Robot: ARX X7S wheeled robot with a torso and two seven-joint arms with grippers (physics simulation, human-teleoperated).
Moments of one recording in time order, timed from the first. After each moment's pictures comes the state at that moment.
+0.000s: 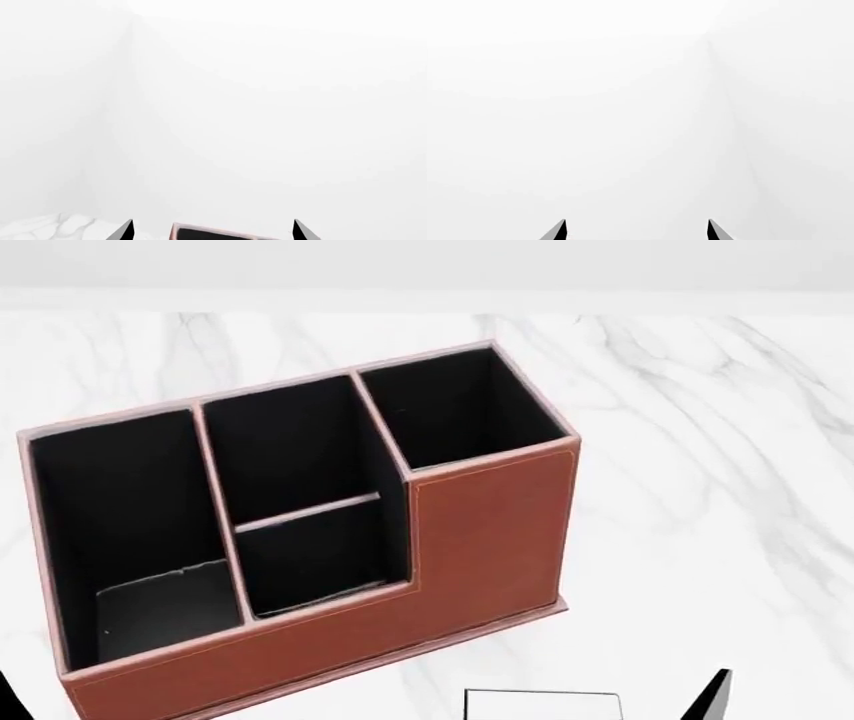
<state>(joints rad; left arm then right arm) 0.14 -0.26 0.14 0.20 -0.22 0.59 -0.39 -0.22 0.27 -0.09 -0.34 0.17 -0.56 0.47</state>
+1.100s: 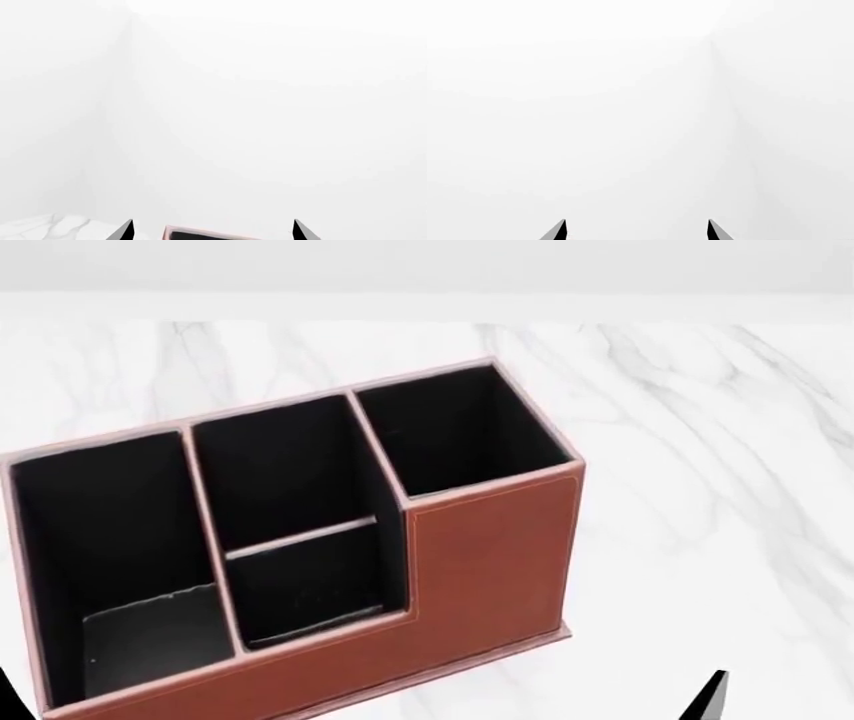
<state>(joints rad) 0.14 -0.27 0.15 0.20 -0.22 0.59 -0.41 -0.22 0.29 -0.11 -0.33 0.16 -0.58 0.49</state>
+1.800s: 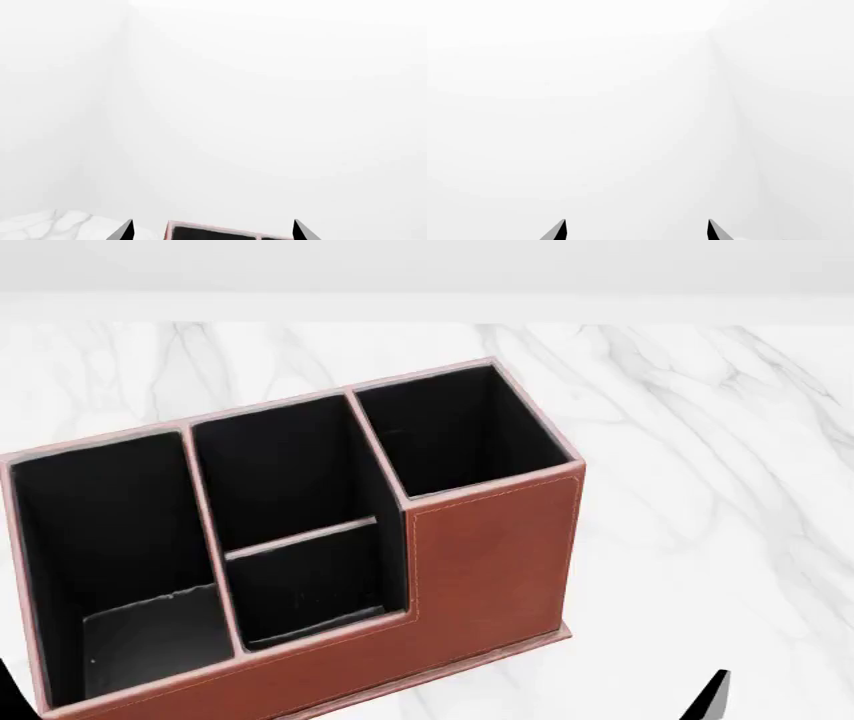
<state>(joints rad) 0.13 -0.29 0.16 0.19 -0.23 0.57 -0.41 -0.22 0.30 -0.12 -0.34 0.19 -0.58 0.49</state>
